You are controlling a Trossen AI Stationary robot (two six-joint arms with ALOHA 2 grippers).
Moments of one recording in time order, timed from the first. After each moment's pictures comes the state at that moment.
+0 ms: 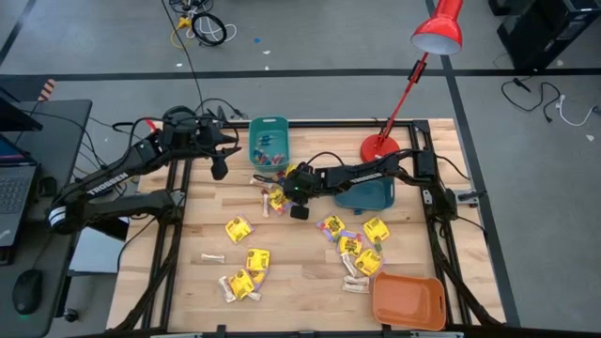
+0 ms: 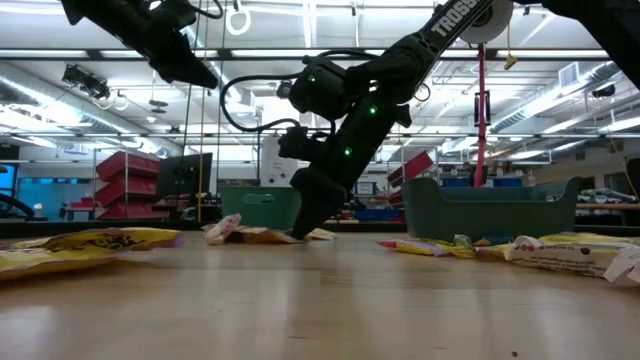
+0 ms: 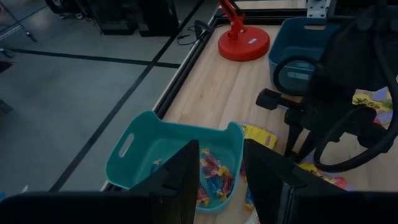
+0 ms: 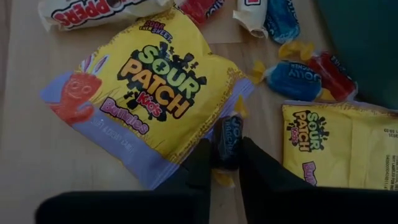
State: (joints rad) left arm 0.60 0.79 0.80 -0.46 0.14 0.25; right arm -0.12 2.12 1.34 -0.19 0.13 -0.04
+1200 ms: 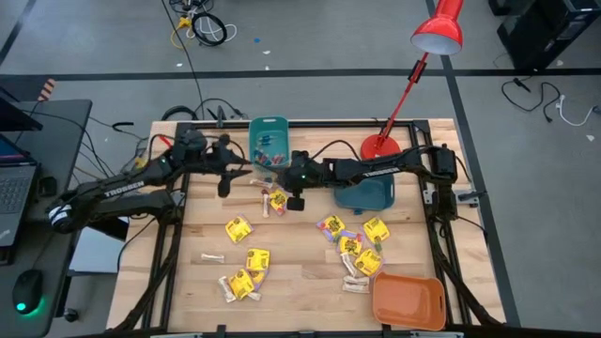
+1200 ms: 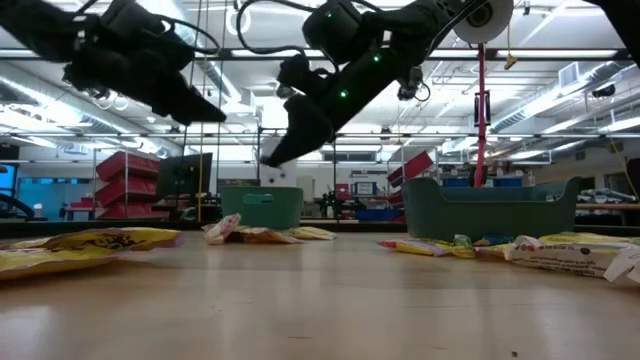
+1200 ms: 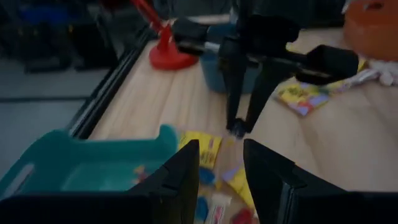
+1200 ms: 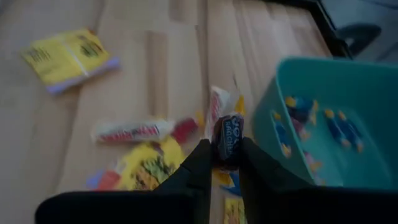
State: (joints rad) left arm 0.60 0.81 0.42 0.02 0.44 0.28; right arm -0.12 1.96 1.34 -0.04 0.11 -0.19
